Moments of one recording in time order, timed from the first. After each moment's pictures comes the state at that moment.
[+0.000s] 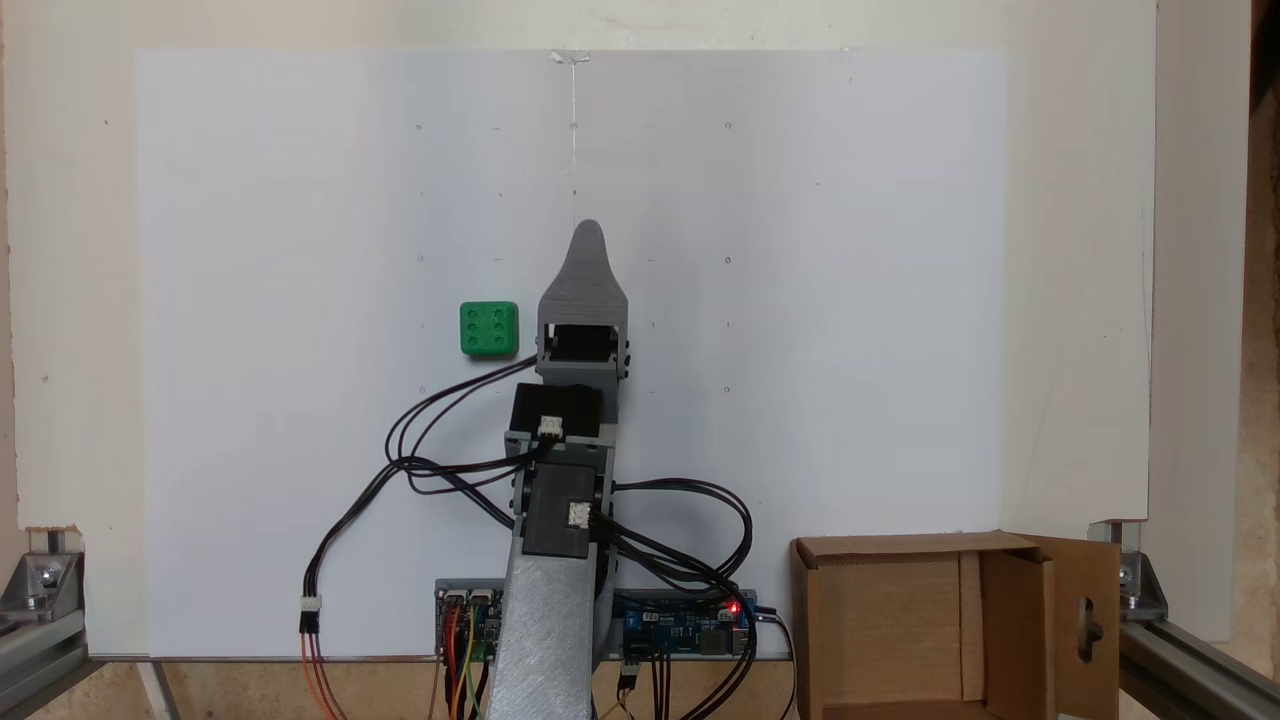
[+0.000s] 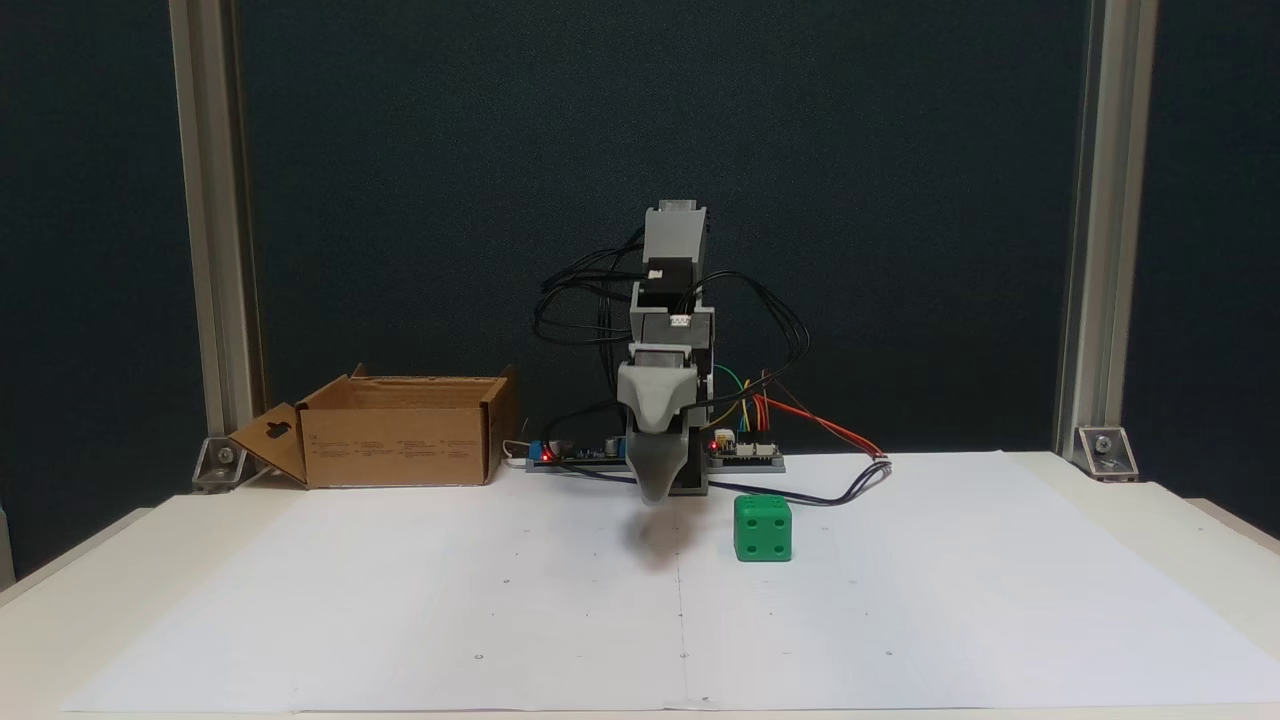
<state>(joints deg) 4.4 129.5 150.6 -7.8 -4.6</state>
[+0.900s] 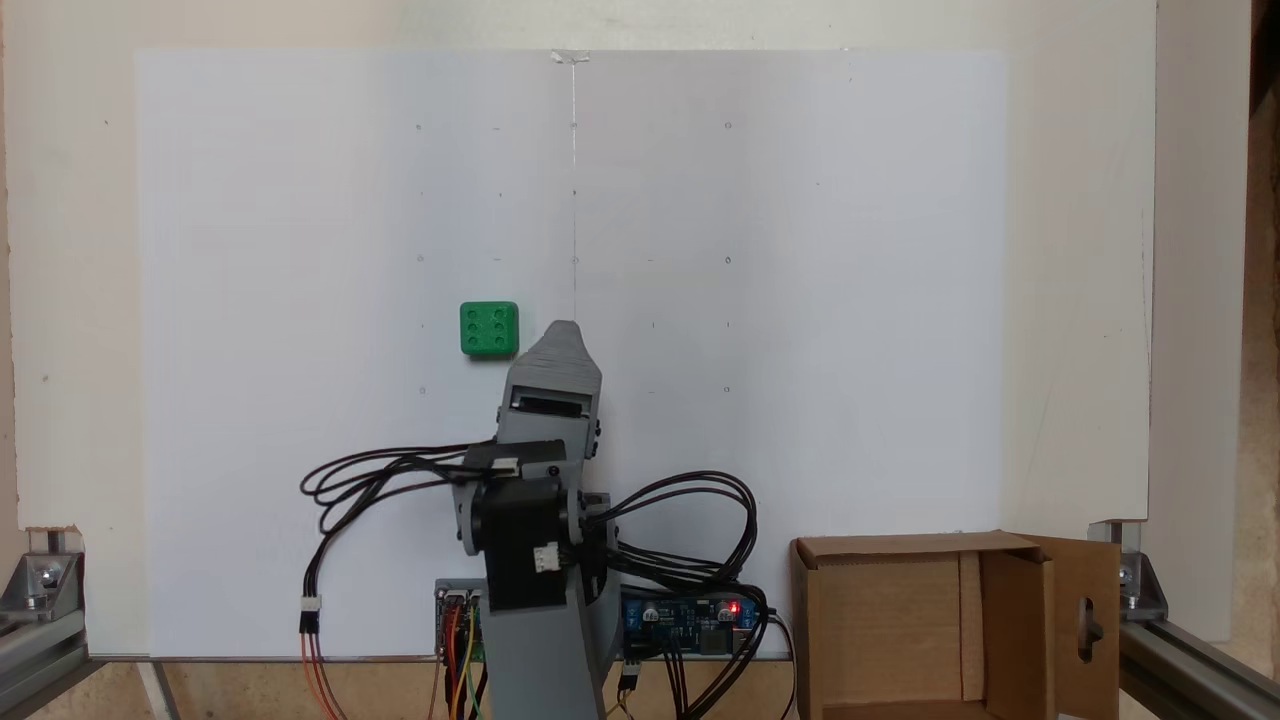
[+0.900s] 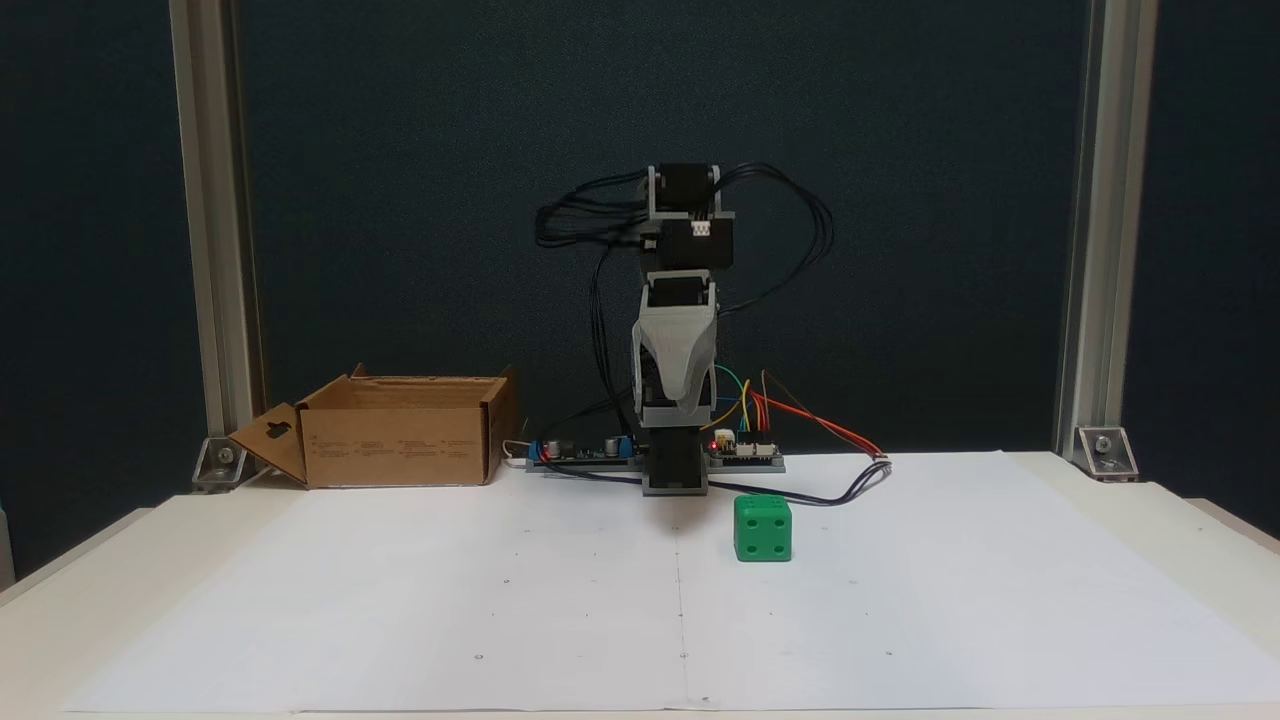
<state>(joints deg) -6.7 129.1 116.1 60.8 13.5</state>
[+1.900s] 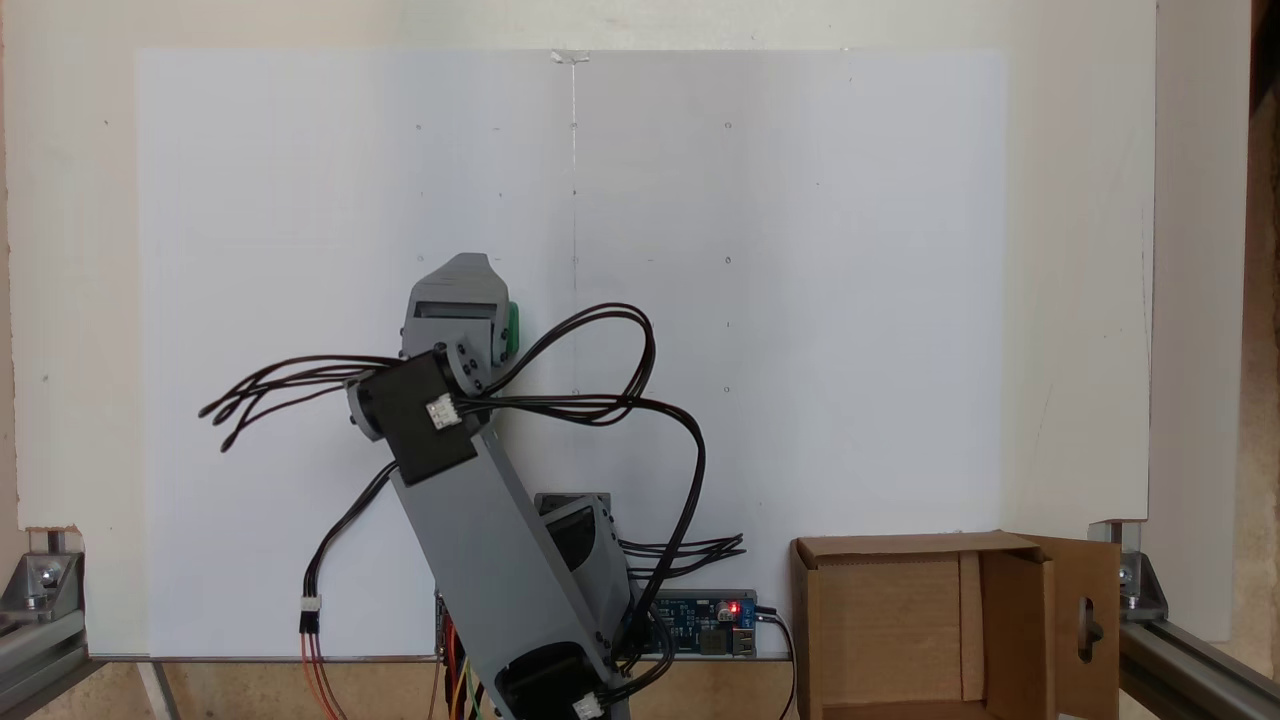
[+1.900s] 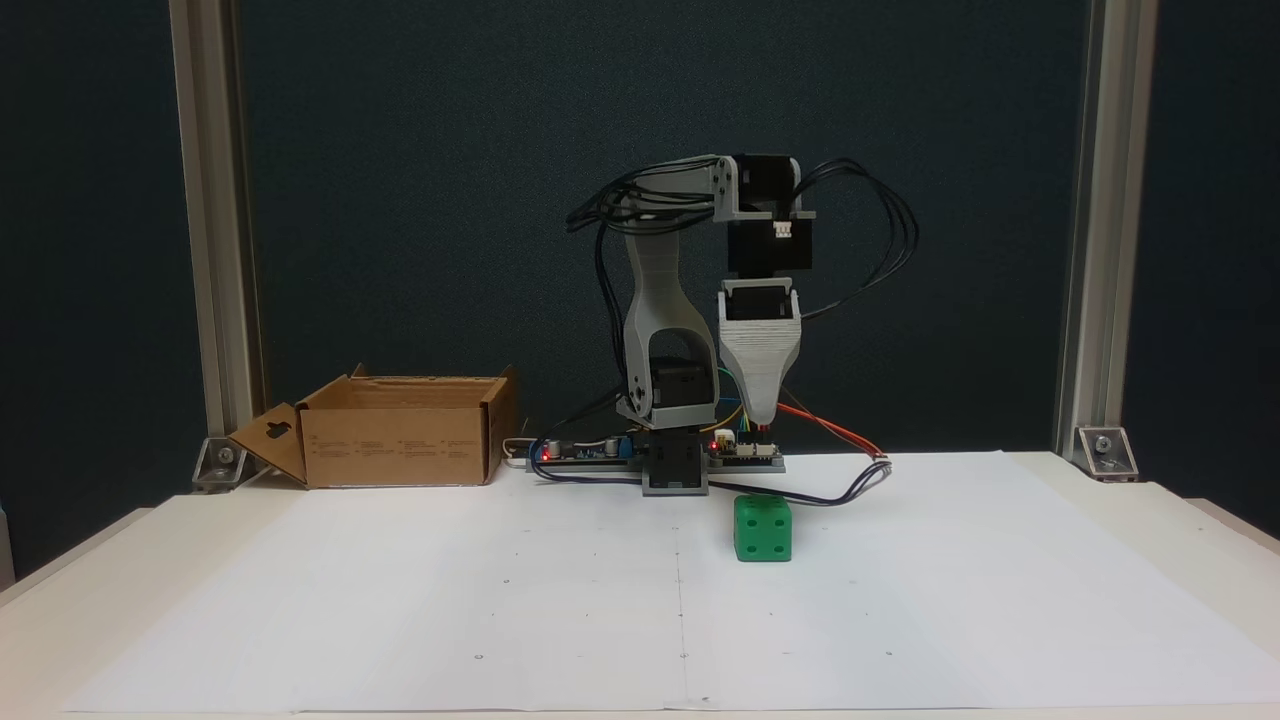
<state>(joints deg) -24.3 102.7 99.7 60.0 25.1</state>
